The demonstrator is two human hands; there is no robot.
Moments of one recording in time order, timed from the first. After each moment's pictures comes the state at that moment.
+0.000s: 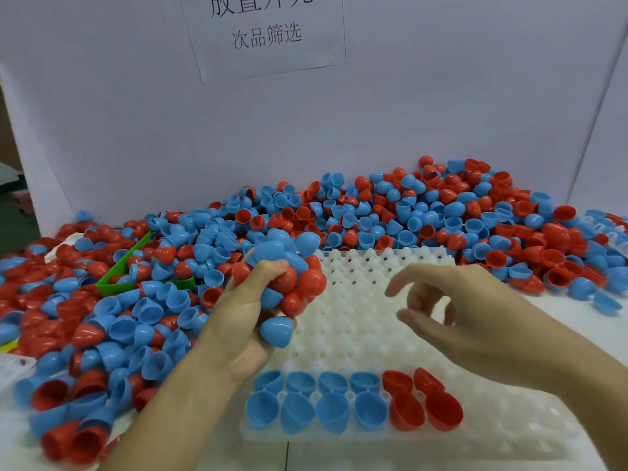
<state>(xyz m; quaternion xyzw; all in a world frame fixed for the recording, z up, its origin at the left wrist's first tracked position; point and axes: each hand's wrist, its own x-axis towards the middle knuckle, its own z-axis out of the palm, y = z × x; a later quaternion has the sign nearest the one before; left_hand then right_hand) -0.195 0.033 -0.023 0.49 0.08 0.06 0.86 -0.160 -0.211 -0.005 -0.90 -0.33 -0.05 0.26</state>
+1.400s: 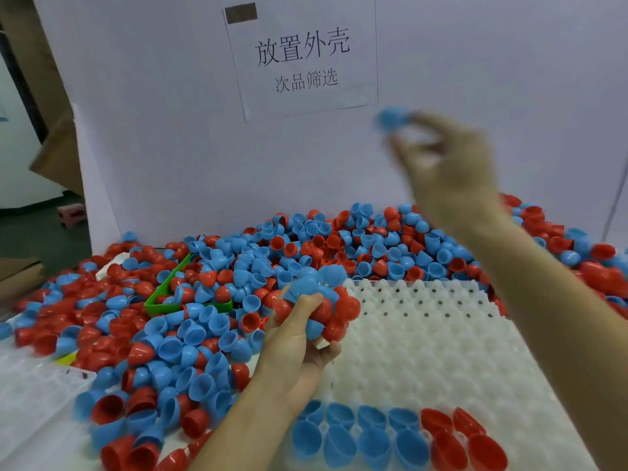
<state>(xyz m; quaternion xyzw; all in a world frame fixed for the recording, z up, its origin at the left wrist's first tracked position) -0.193 0.027 -0.028 0.40 0.16 0.11 0.90 -0.100 -0.126 0.107 -0.83 -0.23 -0.29 0.43</state>
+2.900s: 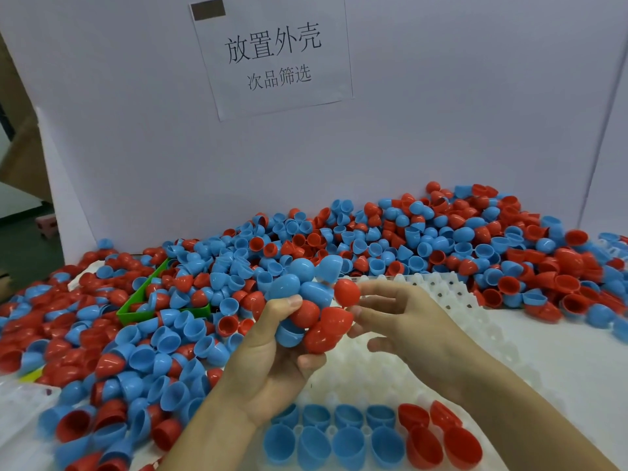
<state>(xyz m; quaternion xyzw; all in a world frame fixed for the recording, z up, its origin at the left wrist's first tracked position) -0.204 0.031 -0.022 0.39 0.00 -0.05 0.92 -0.150 -0.142 -0.009 -0.71 -0.19 0.14 0.66</state>
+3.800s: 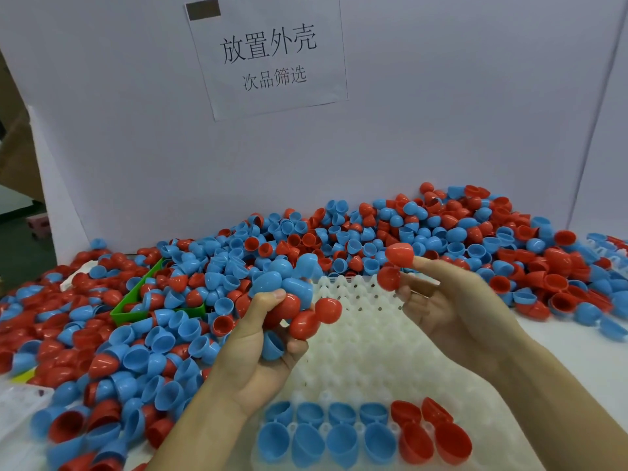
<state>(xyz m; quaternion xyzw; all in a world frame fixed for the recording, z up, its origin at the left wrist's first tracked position) -0.200 0.035 -0.021 0.40 0.10 0.05 0.91 -0.133 -0.182 0.001 -0.52 -0.09 0.15 0.84</state>
